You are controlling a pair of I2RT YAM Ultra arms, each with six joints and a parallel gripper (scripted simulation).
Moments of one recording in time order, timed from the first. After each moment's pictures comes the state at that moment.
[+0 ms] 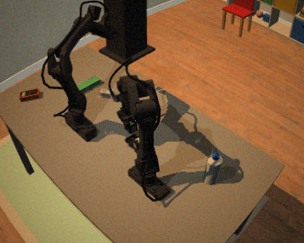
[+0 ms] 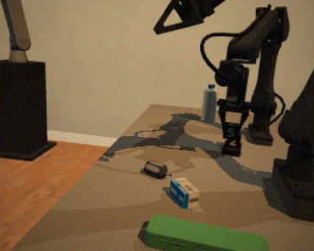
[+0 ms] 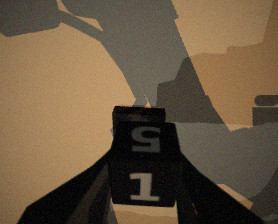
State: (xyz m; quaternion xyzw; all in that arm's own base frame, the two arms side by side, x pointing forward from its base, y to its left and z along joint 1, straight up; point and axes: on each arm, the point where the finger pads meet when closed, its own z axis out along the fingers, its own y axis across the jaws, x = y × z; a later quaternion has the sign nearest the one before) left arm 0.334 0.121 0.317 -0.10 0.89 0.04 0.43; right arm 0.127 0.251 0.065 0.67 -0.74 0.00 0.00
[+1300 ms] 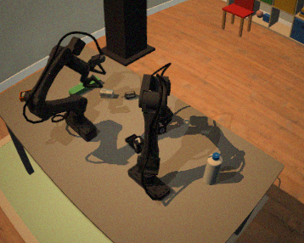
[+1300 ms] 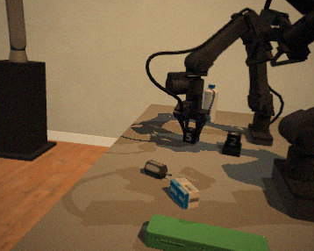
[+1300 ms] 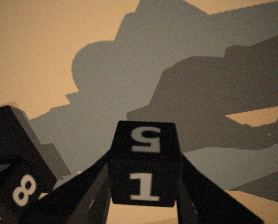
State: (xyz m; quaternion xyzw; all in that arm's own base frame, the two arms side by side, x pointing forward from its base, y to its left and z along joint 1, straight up) left arm 0.103 -0.100 0.259 0.36 0.82 -0.17 0.41; right arm 0.254 0.185 0.014 0.58 -0.82 0.00 0.01
